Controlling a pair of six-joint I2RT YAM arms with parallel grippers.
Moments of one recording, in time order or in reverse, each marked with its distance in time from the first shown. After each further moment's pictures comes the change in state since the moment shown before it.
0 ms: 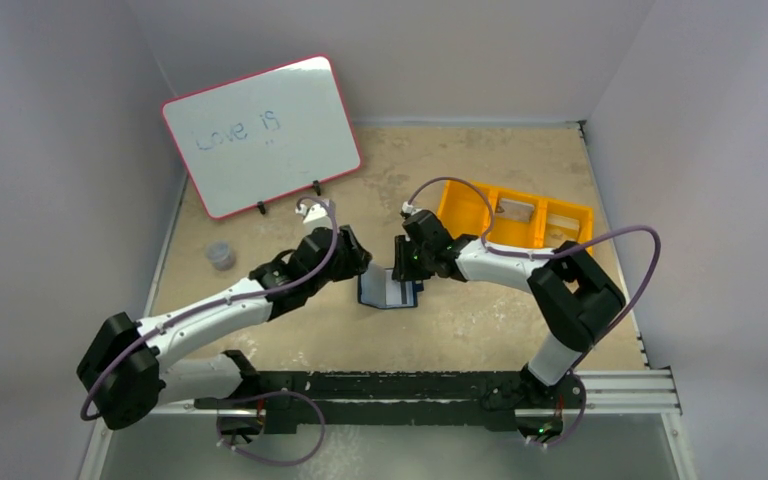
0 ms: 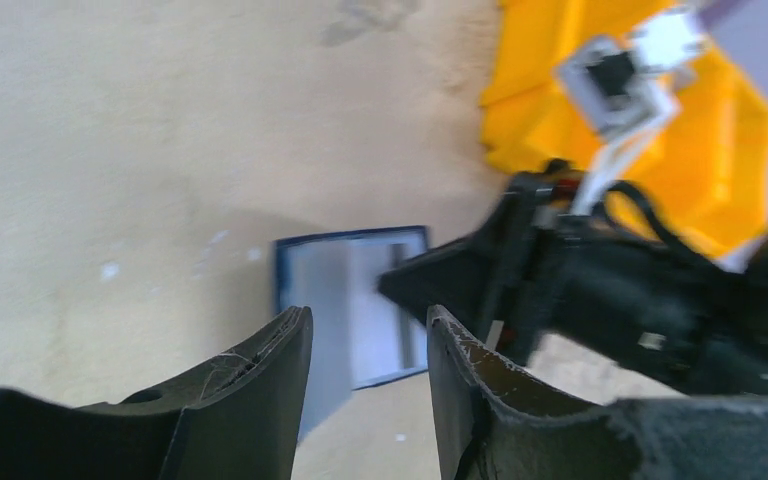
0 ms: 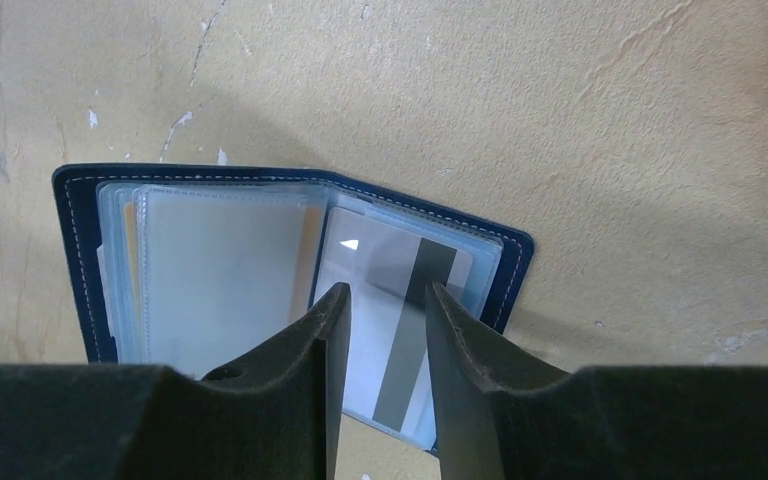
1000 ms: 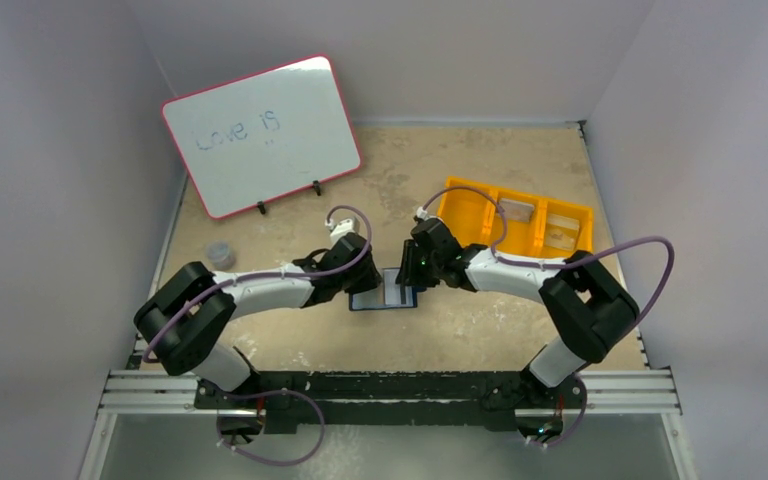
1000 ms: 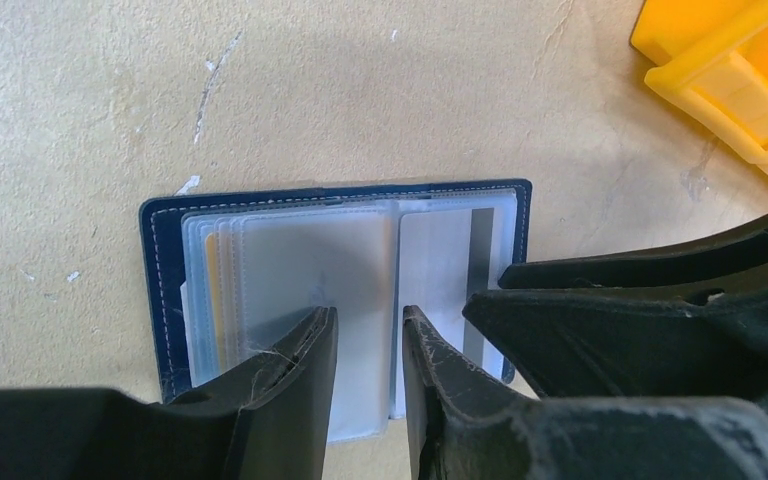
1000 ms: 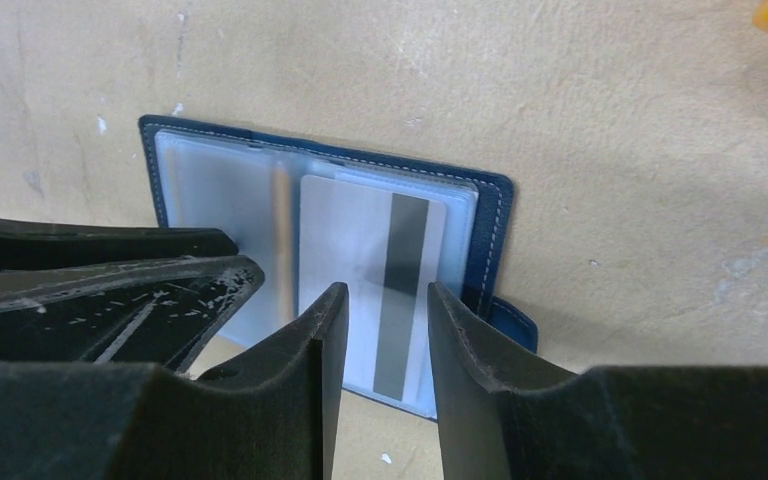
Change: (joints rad) left arm -0.001 0.365 0.030 0.129 0.155 -0.089; right arm 0.000 -0.079 -0.104 0.057 0.014 0.147
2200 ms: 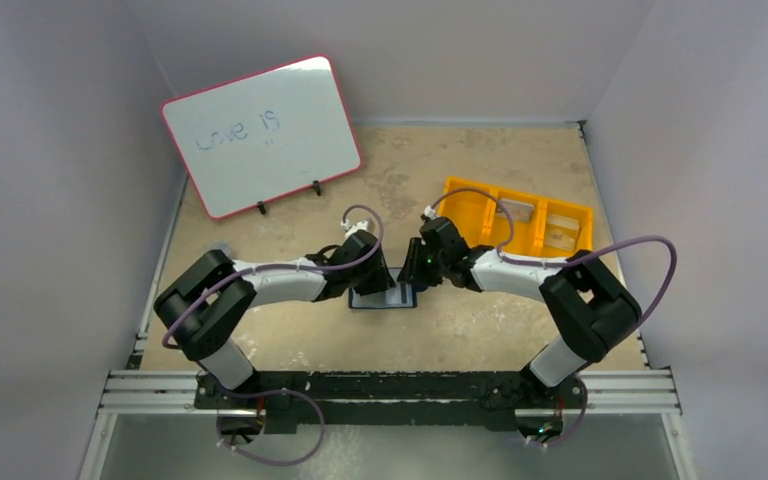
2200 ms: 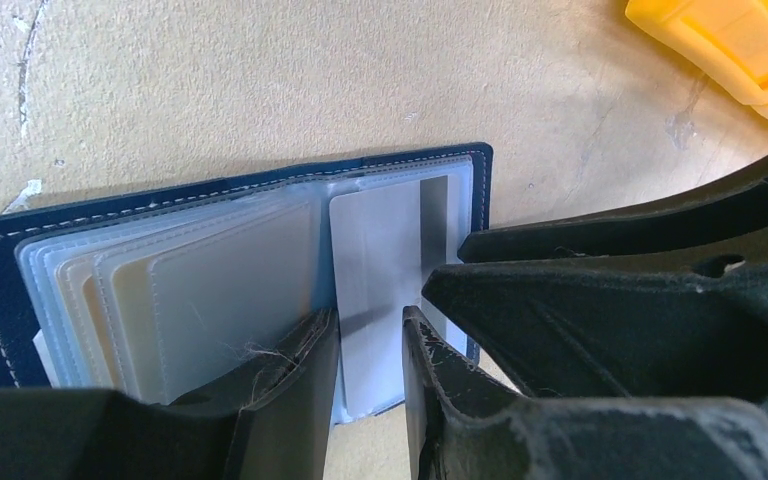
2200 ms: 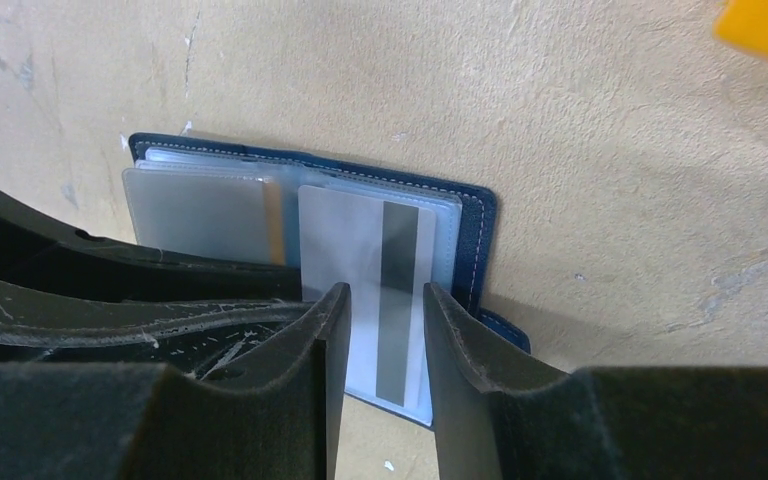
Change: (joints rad) left arm -0.005 0.111 0.067 0.024 0.138 0.019; right arm -0.048 -0.001 -0.039 0.056 -0.049 0.024
